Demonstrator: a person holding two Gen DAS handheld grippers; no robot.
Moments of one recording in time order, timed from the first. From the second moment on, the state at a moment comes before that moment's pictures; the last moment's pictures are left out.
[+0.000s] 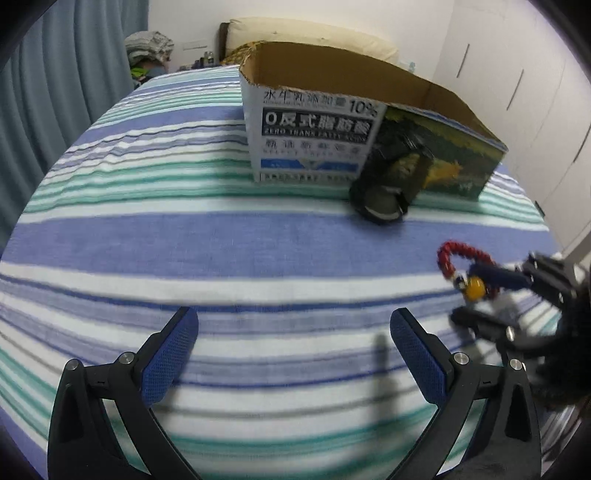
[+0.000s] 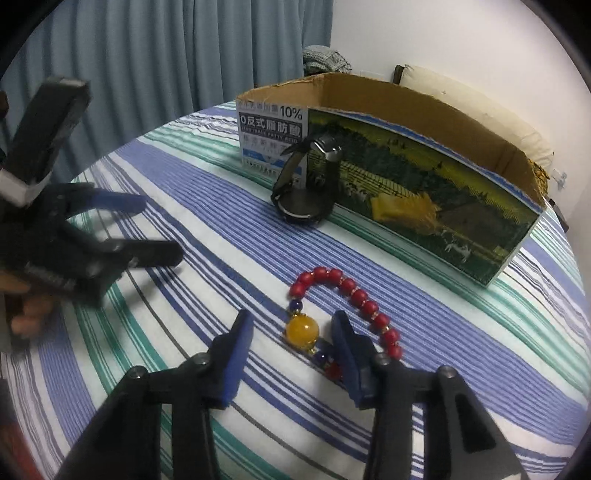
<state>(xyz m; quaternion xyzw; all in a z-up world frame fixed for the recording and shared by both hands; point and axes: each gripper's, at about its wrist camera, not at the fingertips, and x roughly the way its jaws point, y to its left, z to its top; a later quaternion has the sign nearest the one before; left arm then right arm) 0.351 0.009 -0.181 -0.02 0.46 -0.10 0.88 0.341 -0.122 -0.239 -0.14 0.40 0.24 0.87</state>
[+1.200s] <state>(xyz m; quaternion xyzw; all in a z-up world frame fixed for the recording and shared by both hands) 0.422 -0.061 -0.167 0.01 0.42 -0.13 0.90 0.338 -0.135 -0.237 -0.12 0.40 0.21 0.88</state>
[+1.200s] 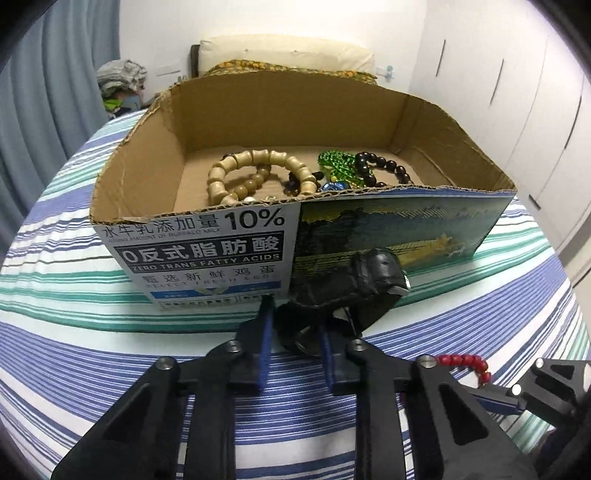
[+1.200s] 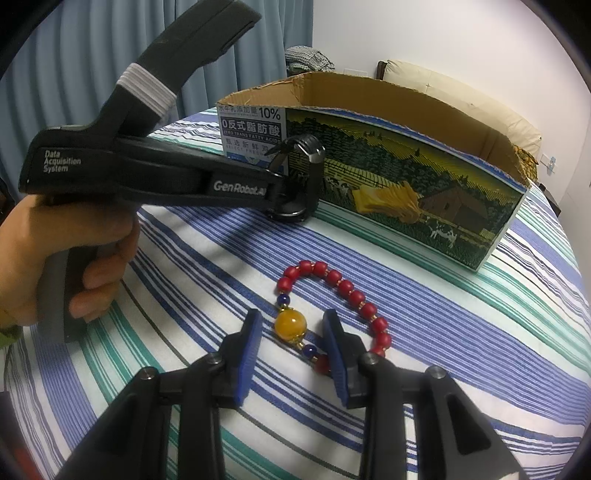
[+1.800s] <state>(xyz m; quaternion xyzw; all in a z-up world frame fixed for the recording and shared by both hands) 0.383 -0.018 -0.119 -0.02 0.41 -0.16 0.90 0.305 -0.181 -0.178 0.01 0.39 0.21 0.90</state>
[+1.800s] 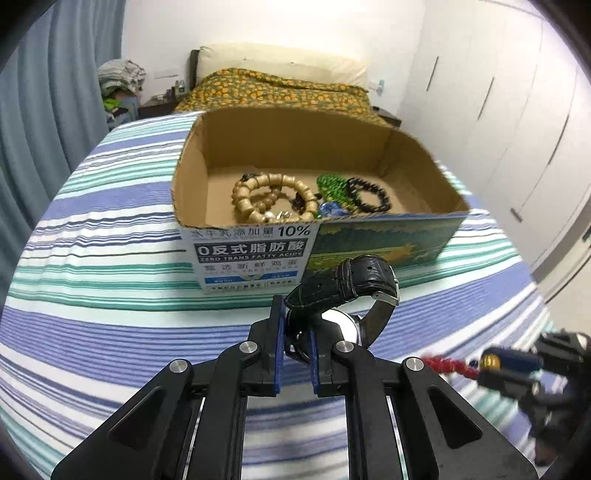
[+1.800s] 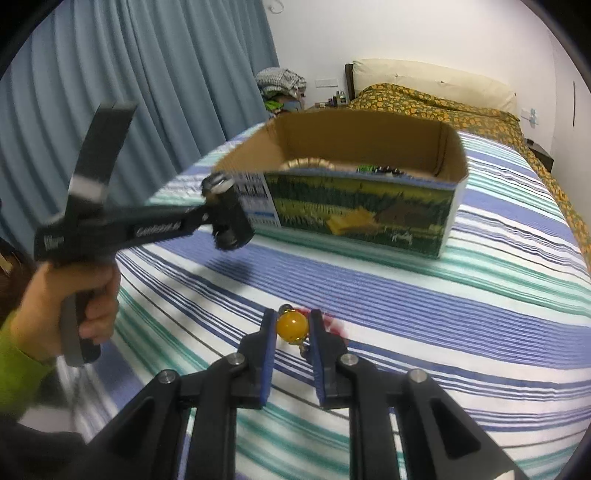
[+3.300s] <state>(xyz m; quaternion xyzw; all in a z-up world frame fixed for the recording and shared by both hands) 0.490 -0.038 -0.074 0.03 0.41 -0.08 0.91 0.497 -0.205 -0.133 0.06 0.40 0.10 0.91</state>
